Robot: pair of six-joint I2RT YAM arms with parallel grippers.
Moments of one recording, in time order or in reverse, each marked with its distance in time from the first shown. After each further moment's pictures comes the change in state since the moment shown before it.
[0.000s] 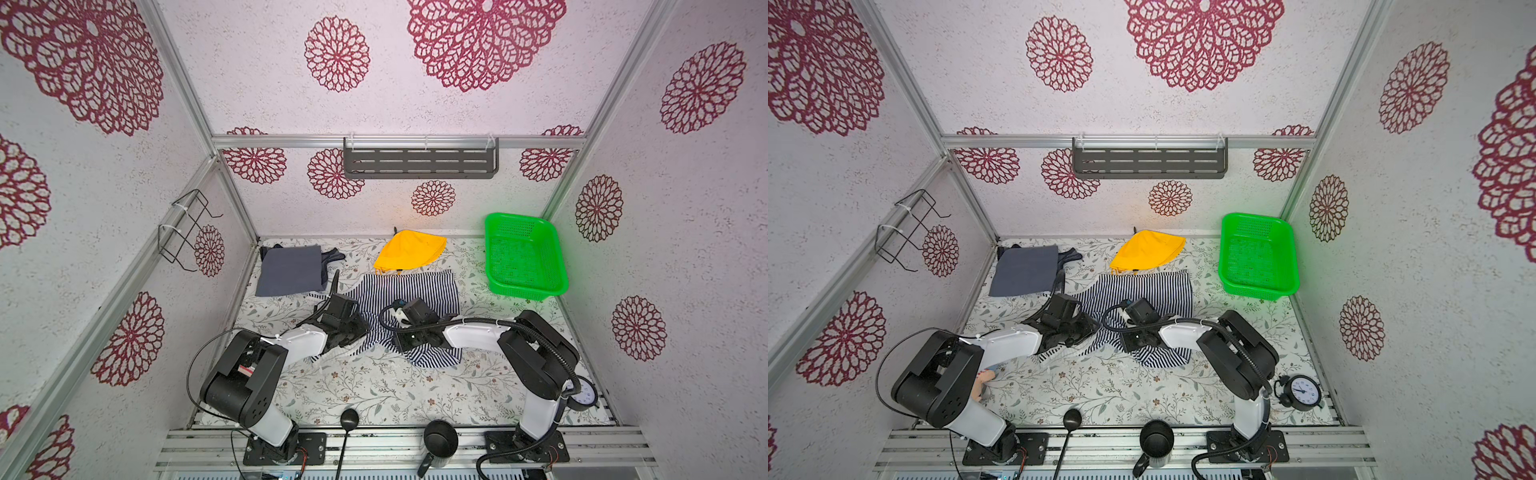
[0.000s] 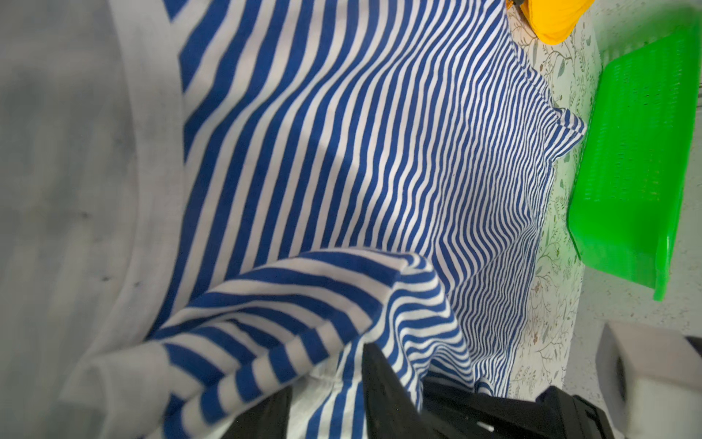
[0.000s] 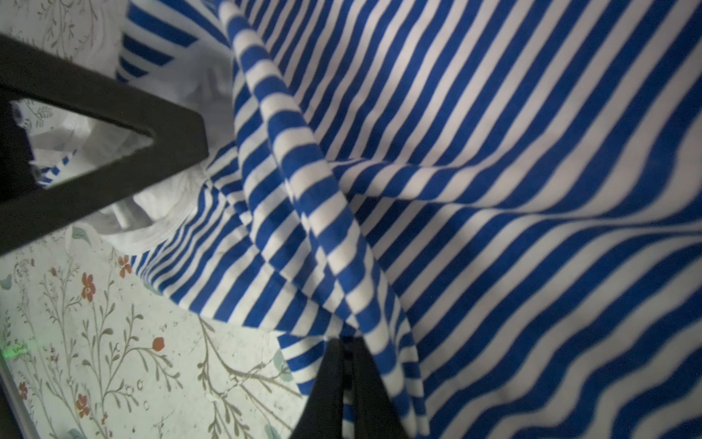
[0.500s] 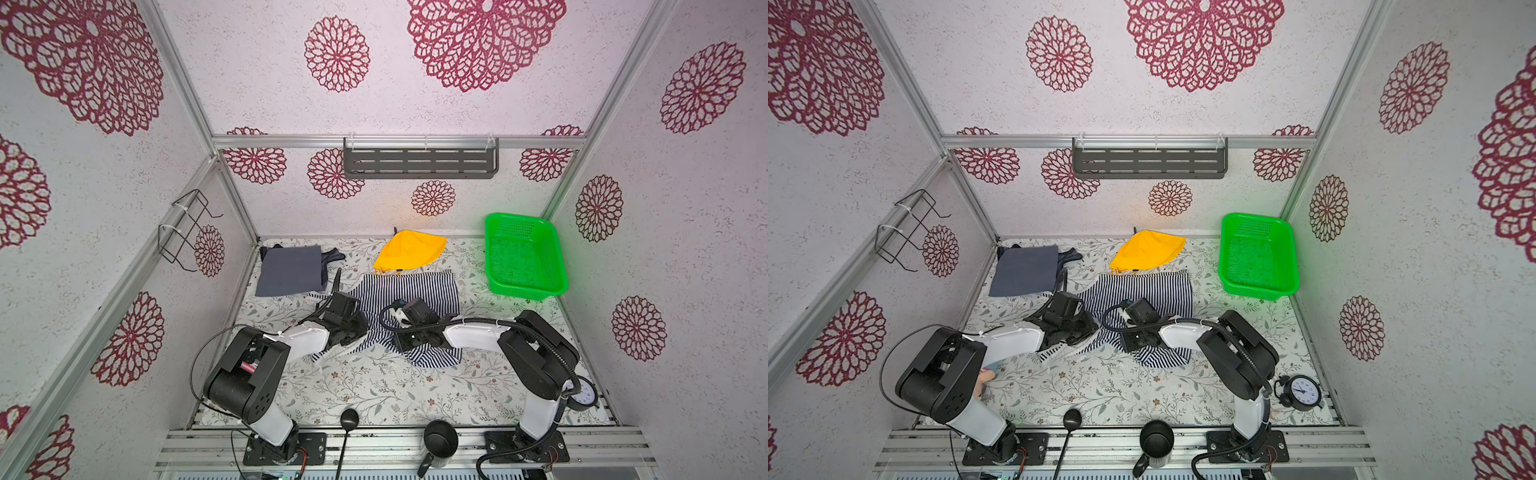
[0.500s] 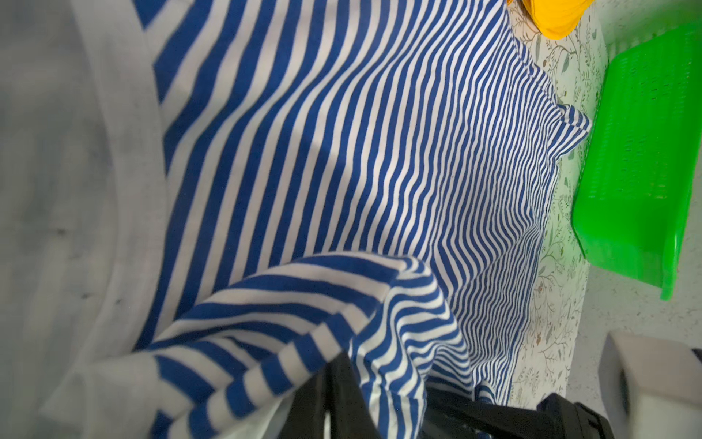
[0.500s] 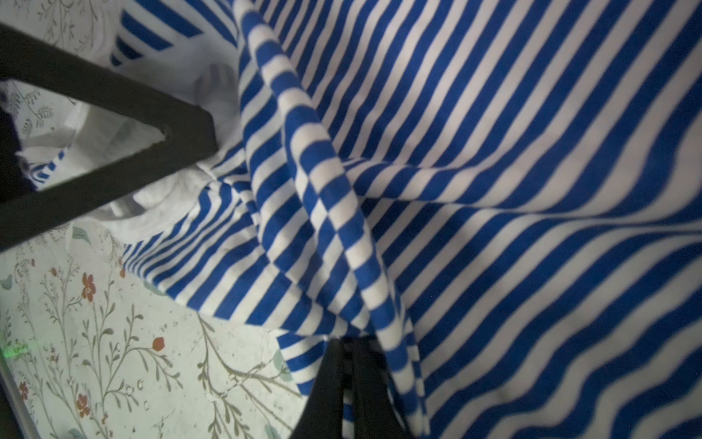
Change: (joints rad) left arm -0.002 0.012 0.029 -0.022 0.002 0.012; right arm -0.001 0.000 0.000 0.000 -0.001 0.000
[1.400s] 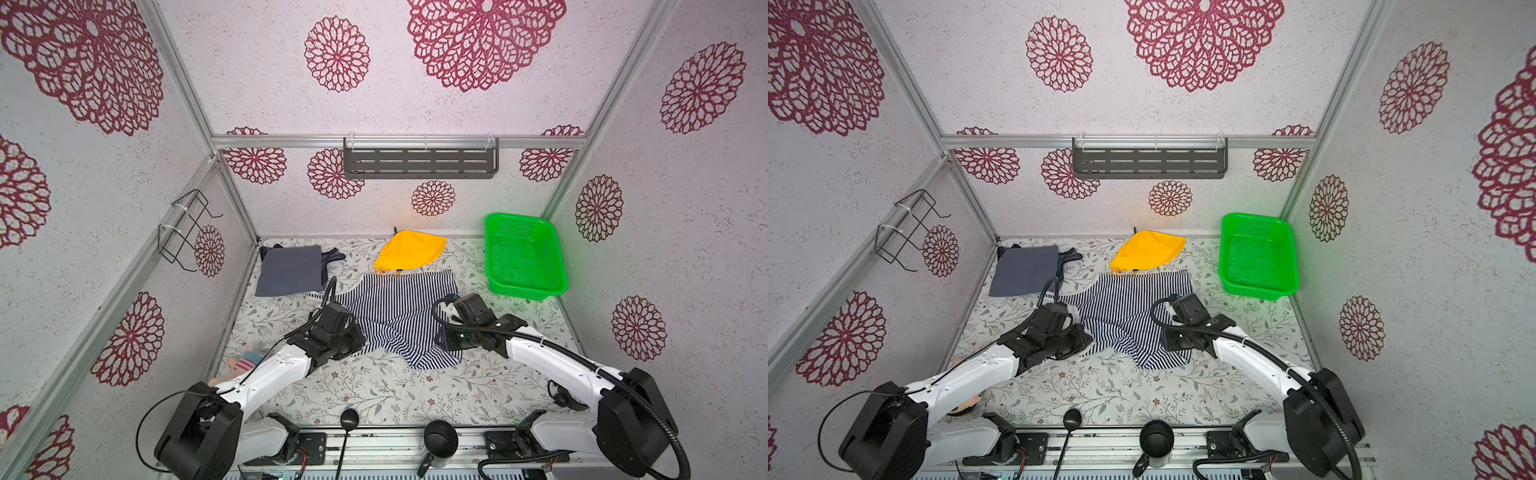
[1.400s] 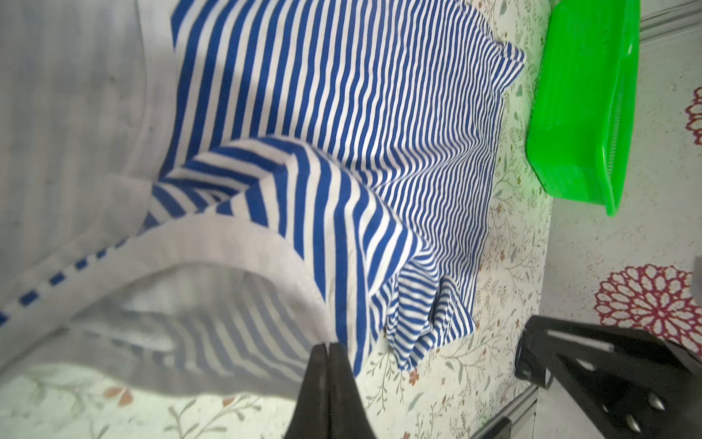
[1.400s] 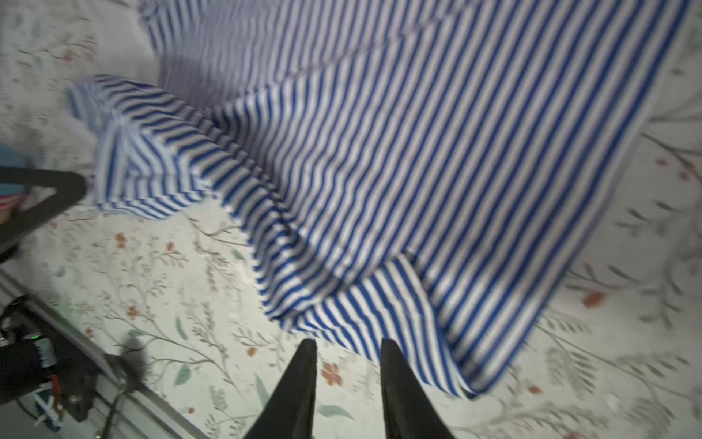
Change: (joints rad) left arm -0.097 -0.419 -0.142 -0.236 0.006 -0.007; right arm -0.221 -0.557 -0.193 -0.474 0.063 0.039
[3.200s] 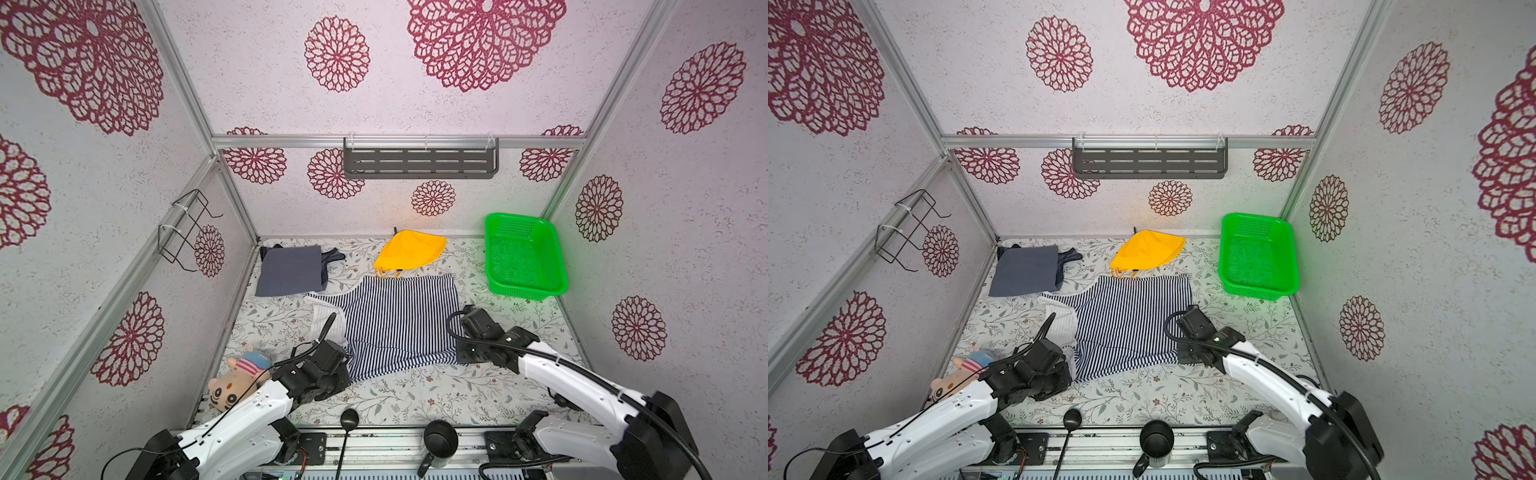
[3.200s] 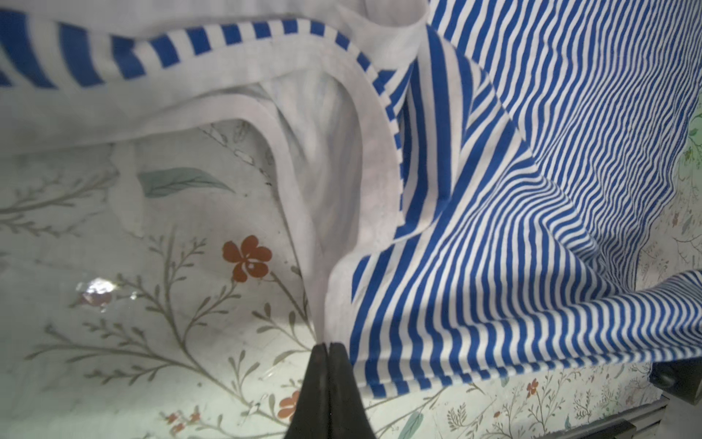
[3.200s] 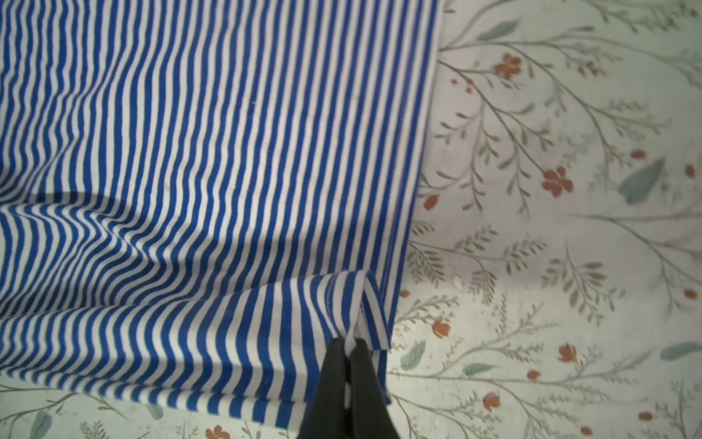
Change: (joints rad) left arm -0.136 -0.289 -0.197 -0.308 -0.188 -0.130; right arm 0.067 -0.200 -0.111 -0.142 0.289 0.140
